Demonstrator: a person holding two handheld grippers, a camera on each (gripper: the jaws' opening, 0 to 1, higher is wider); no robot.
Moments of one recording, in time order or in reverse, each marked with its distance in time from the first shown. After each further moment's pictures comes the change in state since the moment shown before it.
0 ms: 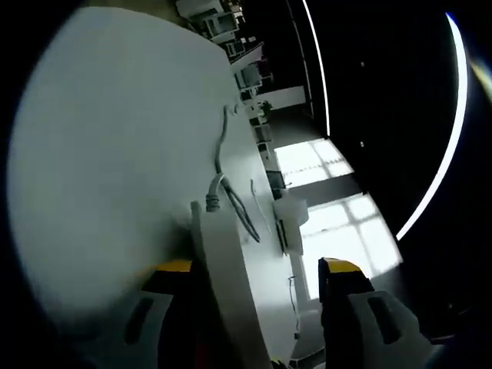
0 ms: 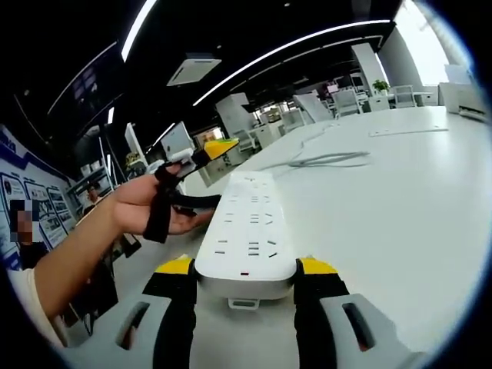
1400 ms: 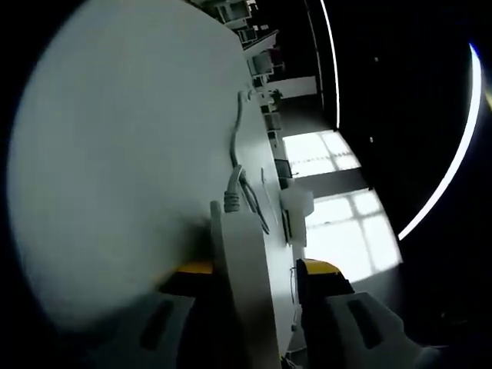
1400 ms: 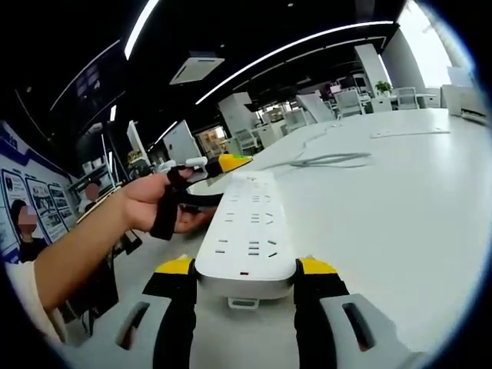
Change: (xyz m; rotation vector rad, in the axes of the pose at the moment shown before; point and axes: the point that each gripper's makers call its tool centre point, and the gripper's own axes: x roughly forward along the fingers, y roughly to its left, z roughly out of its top) left arm -0.002 0.011 -0.012 -0.063 0.078 0.041; right arm -0.003 0.001 -0.002 -0.018 0.004 0.008
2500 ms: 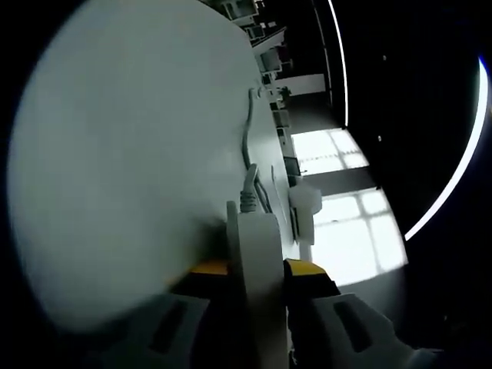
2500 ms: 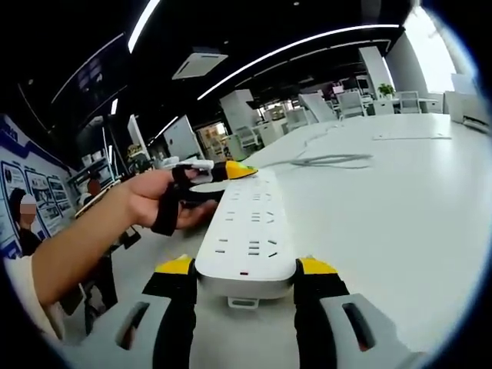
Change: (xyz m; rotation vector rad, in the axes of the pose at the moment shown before) left arm -0.001 0.011 -0.004 -0.005 0.021 0.045; right arm 0.001 -0.001 -0.001 -0.036 0.019 -0.007
